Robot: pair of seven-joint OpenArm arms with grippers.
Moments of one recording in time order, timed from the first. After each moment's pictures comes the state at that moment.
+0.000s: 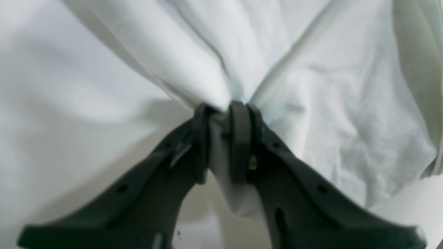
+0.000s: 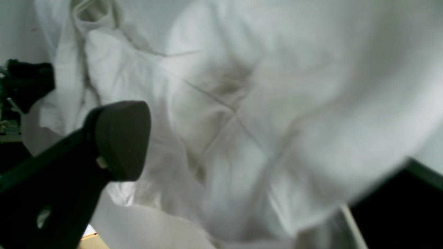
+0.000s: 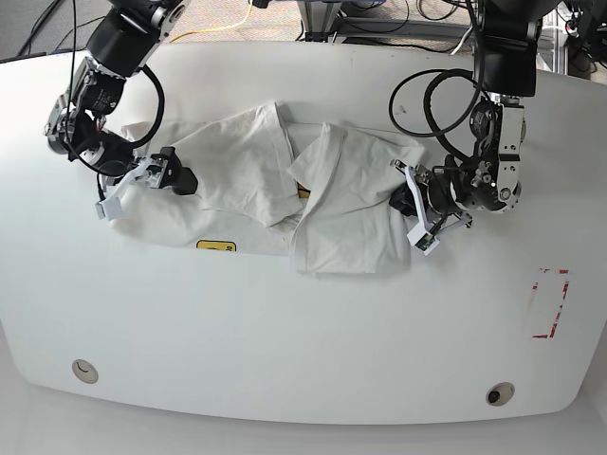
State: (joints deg) left arm -8.4 -14.4 4.1 76.2 -20.9 -36.4 51.3; right arm 3.7 9.2 39.7 74.5 47.9 40.9 -77.5
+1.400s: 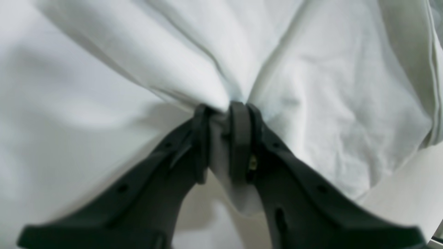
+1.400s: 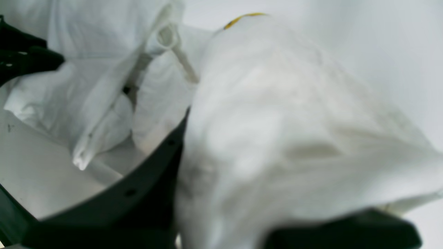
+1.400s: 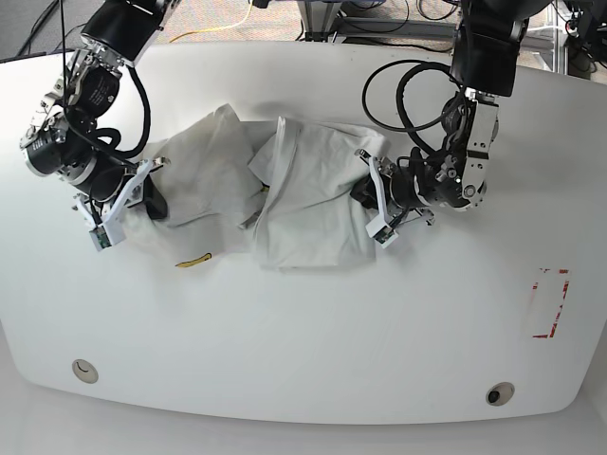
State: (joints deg) left arm -8.3 -10.1 11.4 76.7 -20.6 -35.8 50.6; right arm 0.7 10.1 31.8 107.8 44.2 40.3 -83.2
